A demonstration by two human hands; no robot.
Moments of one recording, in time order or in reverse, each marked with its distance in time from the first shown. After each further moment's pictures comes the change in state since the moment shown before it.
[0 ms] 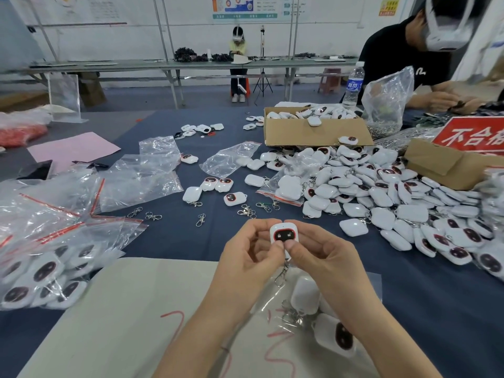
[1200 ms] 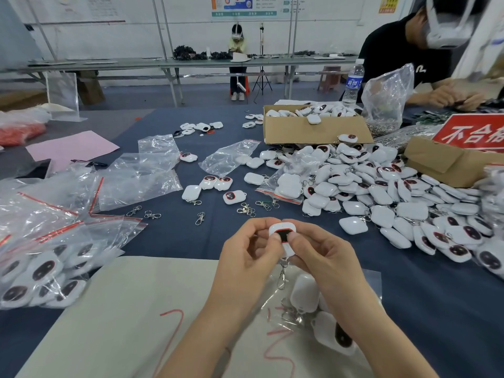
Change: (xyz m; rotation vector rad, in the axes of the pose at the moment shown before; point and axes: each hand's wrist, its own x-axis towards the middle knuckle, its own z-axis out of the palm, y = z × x) left_hand -0.001 0.000 0.006 0.036 0.104 0.005; right_hand 0.001 0.003 0.005 0.010 0.059 0.058
